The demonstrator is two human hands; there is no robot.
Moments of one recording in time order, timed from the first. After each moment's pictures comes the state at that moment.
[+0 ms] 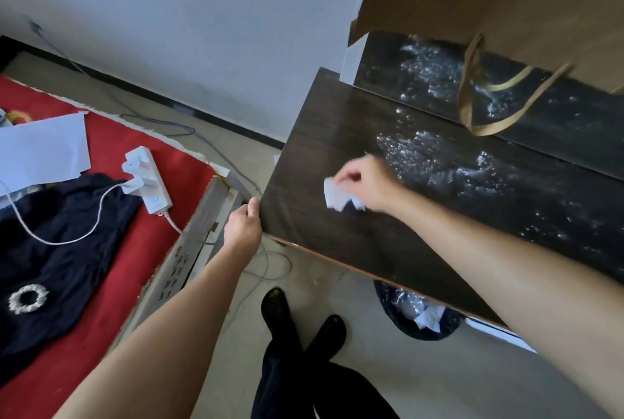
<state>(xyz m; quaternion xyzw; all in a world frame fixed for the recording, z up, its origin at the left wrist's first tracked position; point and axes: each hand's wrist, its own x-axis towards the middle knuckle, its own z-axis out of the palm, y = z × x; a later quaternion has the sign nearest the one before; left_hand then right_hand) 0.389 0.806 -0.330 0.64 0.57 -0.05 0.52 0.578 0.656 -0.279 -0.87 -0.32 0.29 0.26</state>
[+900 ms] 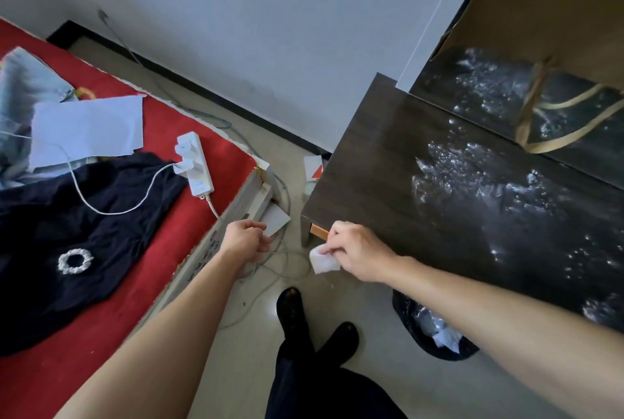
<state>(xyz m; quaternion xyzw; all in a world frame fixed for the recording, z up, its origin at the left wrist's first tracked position) 0.302 0.847 -0.325 0.51 0.60 -0.07 0.60 0.448 0.669 -0.298 -0.76 -0.51 0.35 0.19</state>
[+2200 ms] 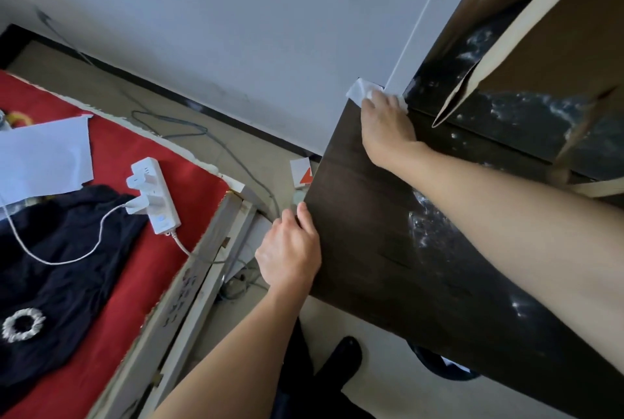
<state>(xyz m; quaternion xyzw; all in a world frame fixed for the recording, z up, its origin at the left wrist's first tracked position) 0.453 0.798 -0.337 0.80 0.54 -0.04 0.26 0.677 0.792 -0.324 -0.93 -0.37 0.06 -0.03</state>
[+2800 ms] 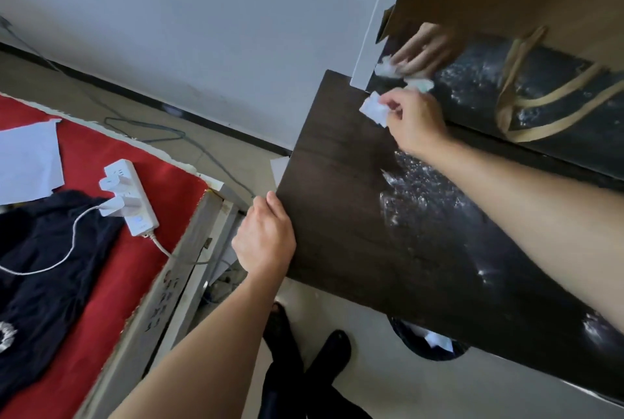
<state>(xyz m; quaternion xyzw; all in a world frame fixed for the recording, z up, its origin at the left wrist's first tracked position) 0.452 0.794 -0.333 0.77 0.57 -0.01 0.29 0.700 0.699 -0.295 -0.93 -0.31 0.04 0.21</state>
